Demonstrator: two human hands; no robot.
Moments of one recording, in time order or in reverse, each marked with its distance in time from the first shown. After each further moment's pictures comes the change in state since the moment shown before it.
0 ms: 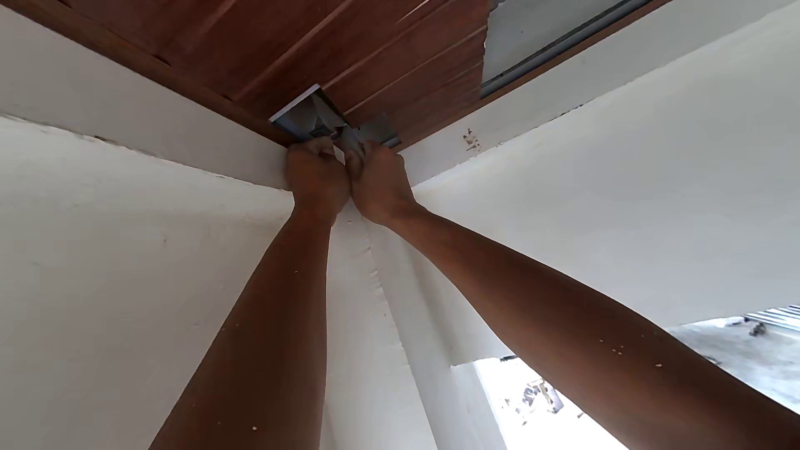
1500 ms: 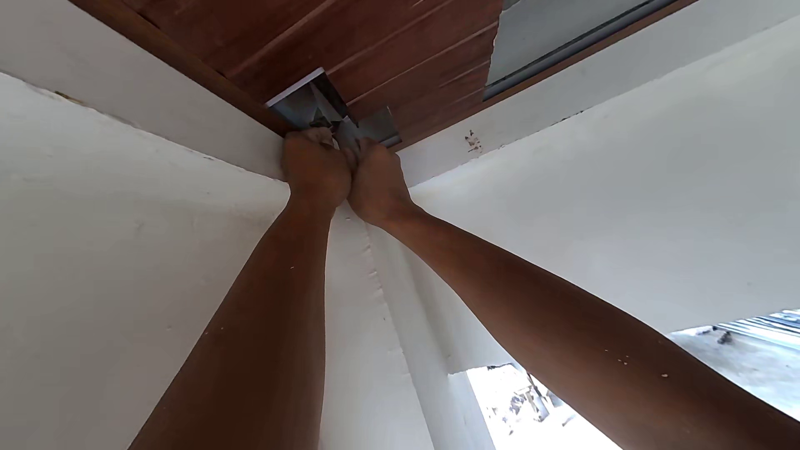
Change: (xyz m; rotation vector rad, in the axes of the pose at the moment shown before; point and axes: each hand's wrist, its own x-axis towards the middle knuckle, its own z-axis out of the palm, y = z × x) left_hand 0.000 0.002 -0.002 0.013 -0.021 -0.020; right_hand -0.002 0.000 0.013 -0.058 0.022 -0.041
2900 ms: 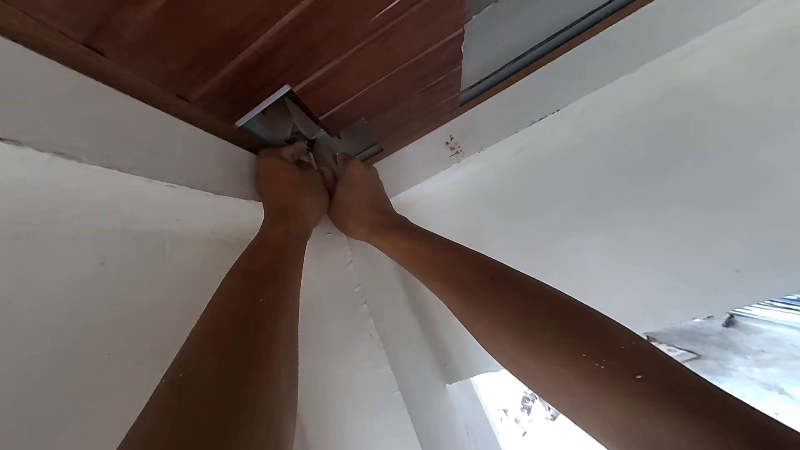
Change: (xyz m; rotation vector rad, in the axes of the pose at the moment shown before) left_hand -0.003 -0.003 0.001 0.046 0.022 0.057; right_hand 0.000 0.006 -0.007 -0.008 -0.074 -0.044
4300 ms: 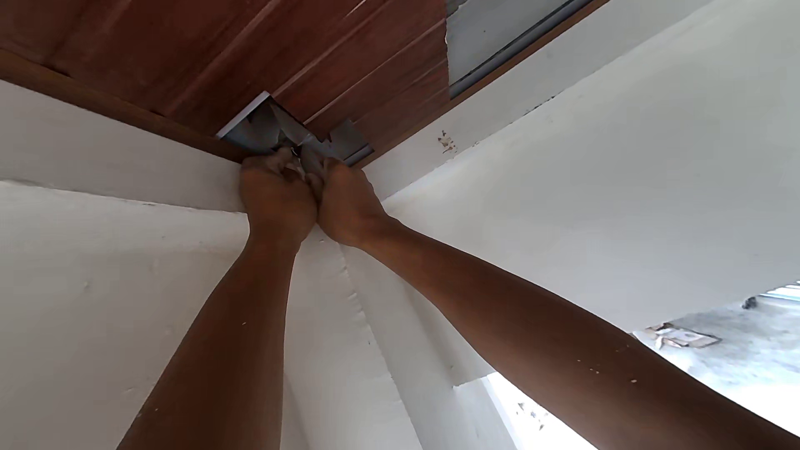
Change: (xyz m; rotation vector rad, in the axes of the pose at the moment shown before) left_hand 0.001 -0.009 0.001 0.038 0.022 0.066; right_hand 0.000 0.000 0.001 0.037 -0.038 0.028
